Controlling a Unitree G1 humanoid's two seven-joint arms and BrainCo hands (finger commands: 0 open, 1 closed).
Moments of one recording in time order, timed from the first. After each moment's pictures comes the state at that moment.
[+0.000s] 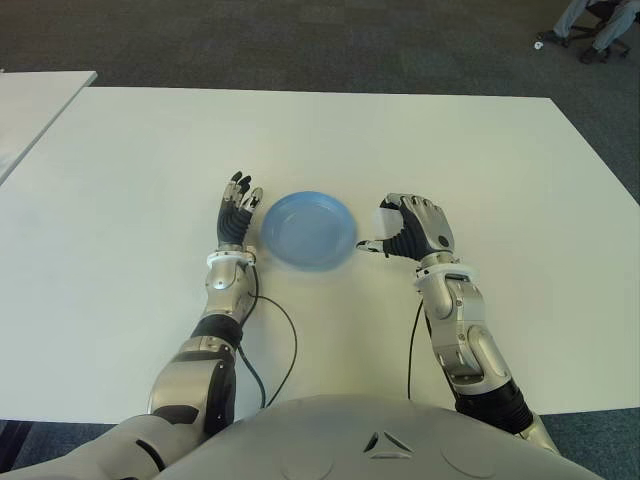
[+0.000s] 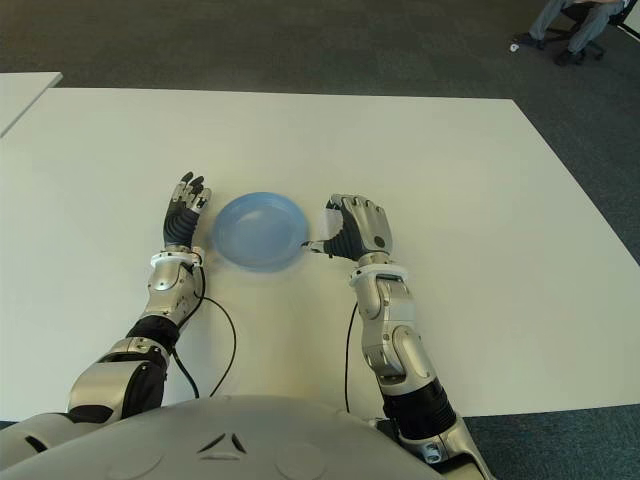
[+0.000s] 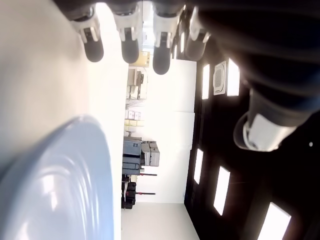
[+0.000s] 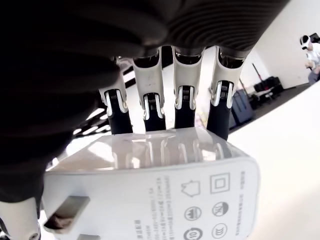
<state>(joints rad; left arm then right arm) -0.30 0.02 0.18 0.96 -0.12 -0.61 -0.02 0.05 -0.24 0.36 -0.35 -0.98 0.33 0.04</state>
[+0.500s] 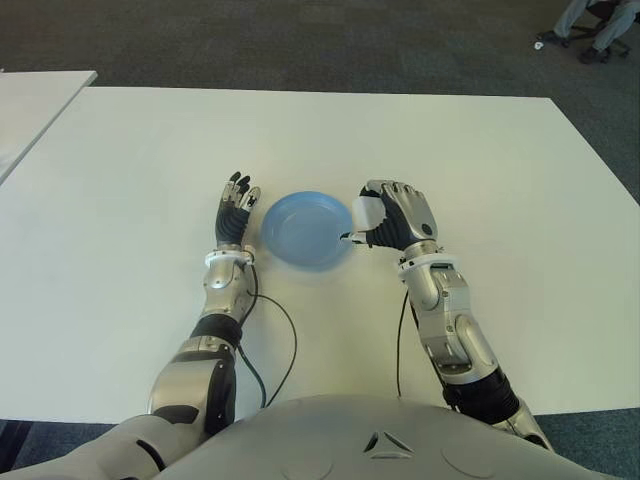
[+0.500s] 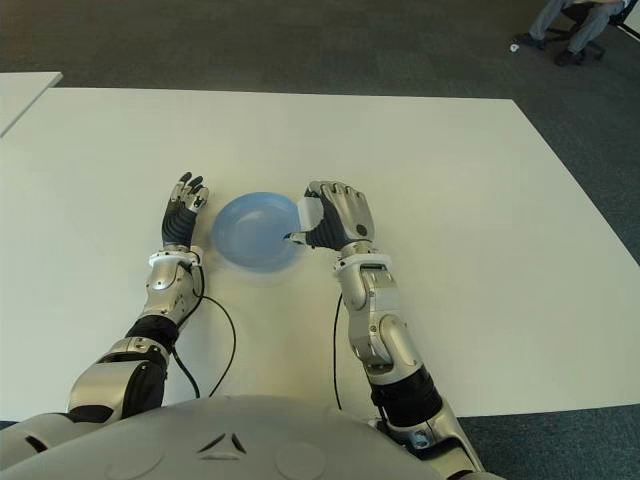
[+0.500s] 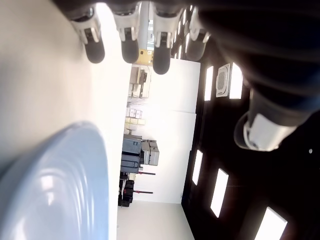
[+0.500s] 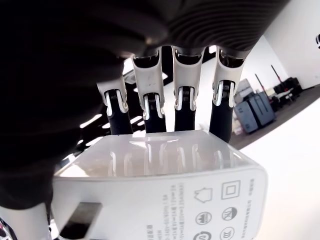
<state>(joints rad) -0.30 0.02 0.19 0.94 -0.15 -0.59 -0.05 -0.01 -0.20 0.40 -0.34 -0.98 0.29 0.04</state>
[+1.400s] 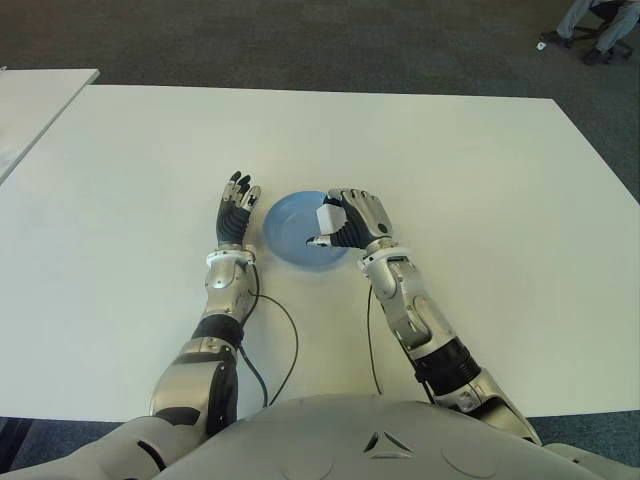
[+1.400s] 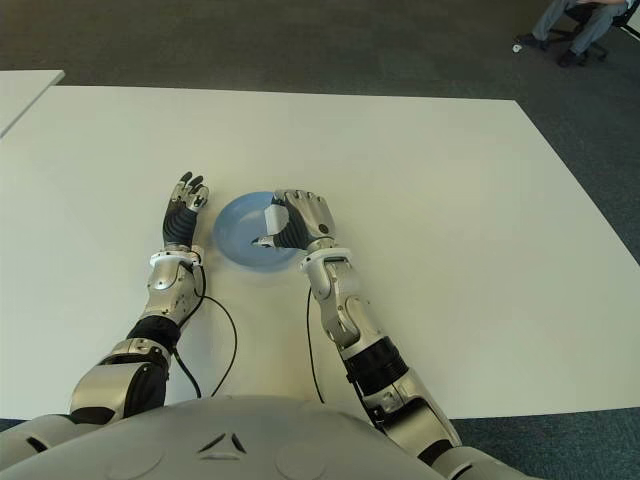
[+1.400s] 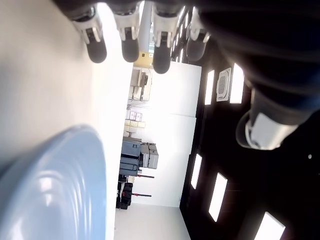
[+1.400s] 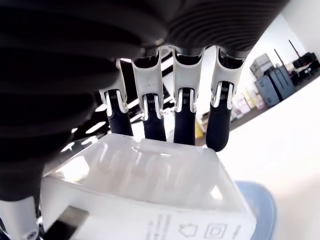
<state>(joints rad) -0.29 -0.01 0.19 0.91 -0.15 -0.57 -0.05 -0.16 -0.10 0.48 0.09 -0.89 0.14 -0.11</state>
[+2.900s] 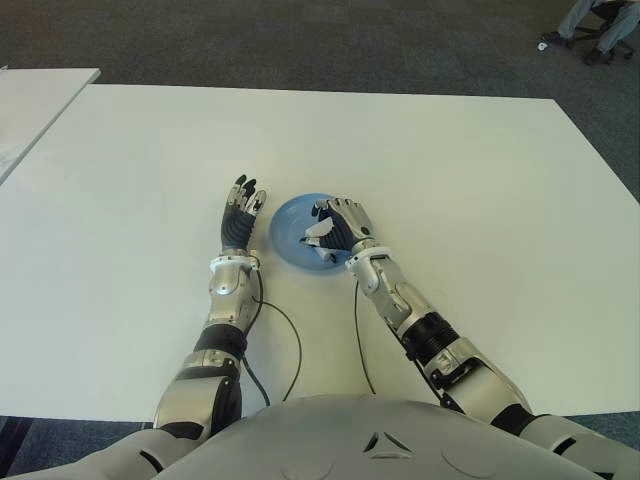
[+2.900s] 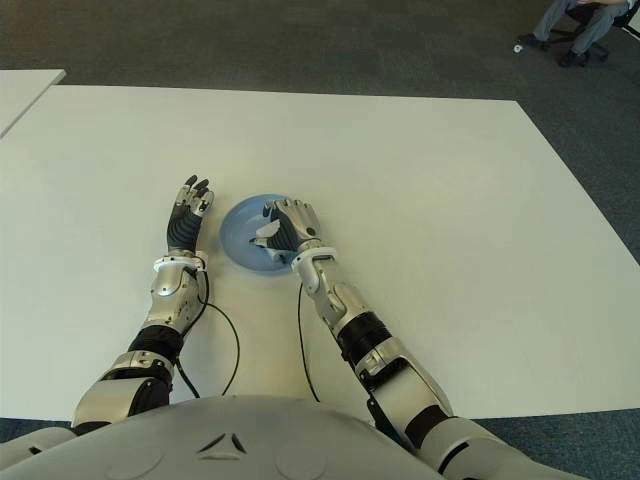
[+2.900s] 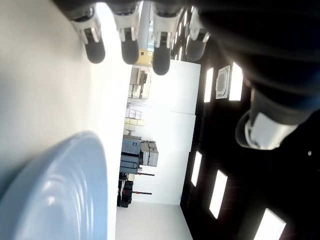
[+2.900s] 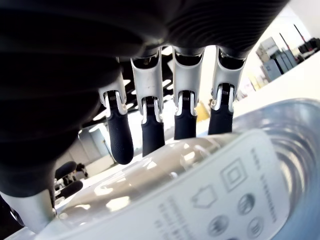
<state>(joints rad) -0.22 -0.03 0.17 0.80 -0.10 -0.53 -0.03 -0.32 -0.09 0.54 0.47 -0.82 -0.01 -0.32</state>
